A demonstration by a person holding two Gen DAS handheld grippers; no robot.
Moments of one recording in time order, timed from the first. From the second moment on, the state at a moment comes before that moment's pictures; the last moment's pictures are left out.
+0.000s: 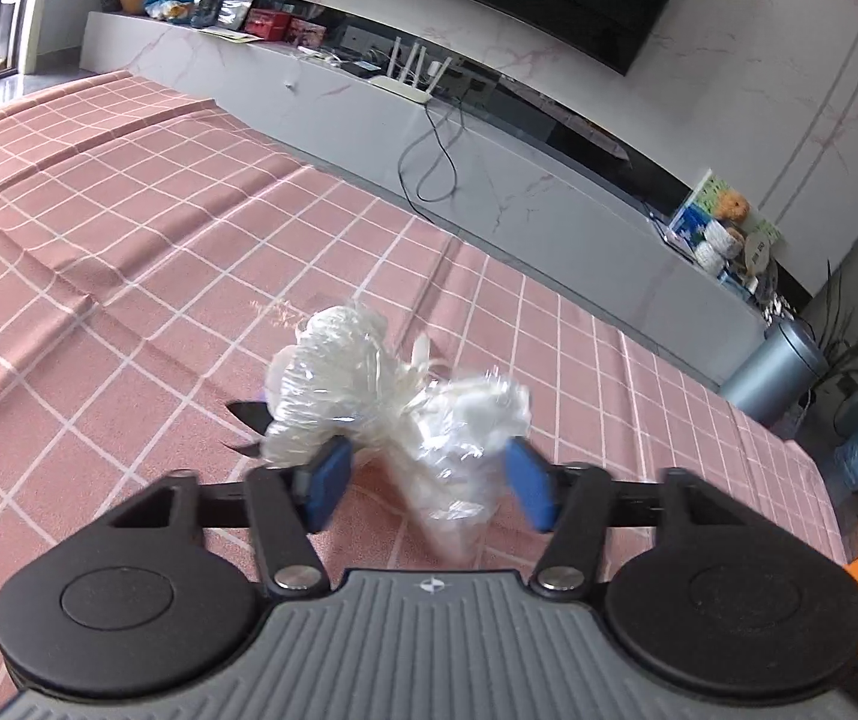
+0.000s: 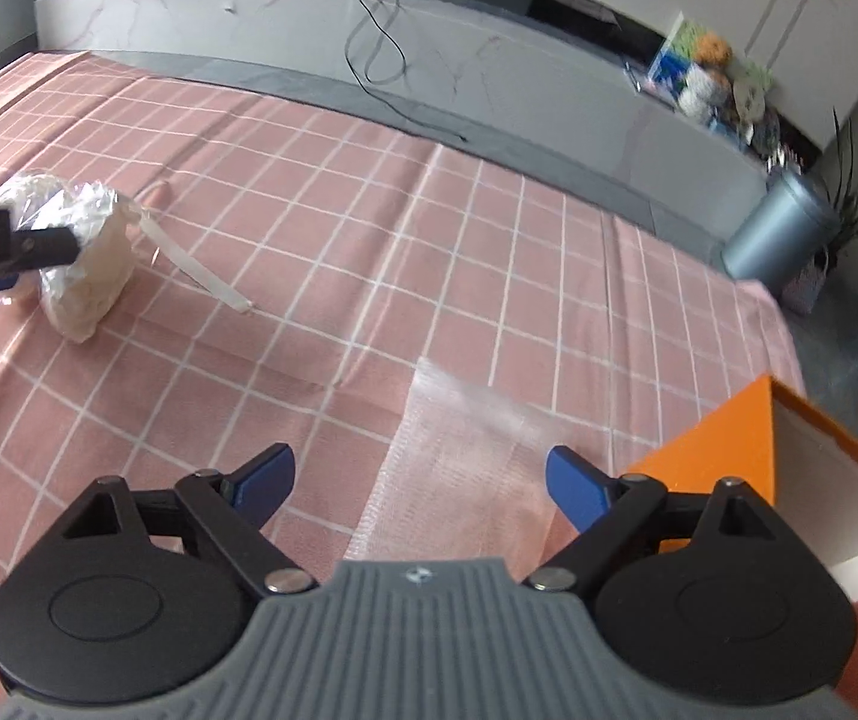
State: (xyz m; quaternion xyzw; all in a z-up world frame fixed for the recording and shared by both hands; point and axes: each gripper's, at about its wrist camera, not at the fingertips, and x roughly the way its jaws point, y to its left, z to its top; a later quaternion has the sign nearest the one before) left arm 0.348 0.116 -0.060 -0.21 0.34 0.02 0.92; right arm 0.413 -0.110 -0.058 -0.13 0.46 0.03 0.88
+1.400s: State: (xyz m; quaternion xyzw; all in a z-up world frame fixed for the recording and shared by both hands) left arm 0.194 0.081 -0.039 0.09 0.50 -0.33 0.80; right arm 0.212 -0.093 -0.072 0.06 0.46 0.12 0.88
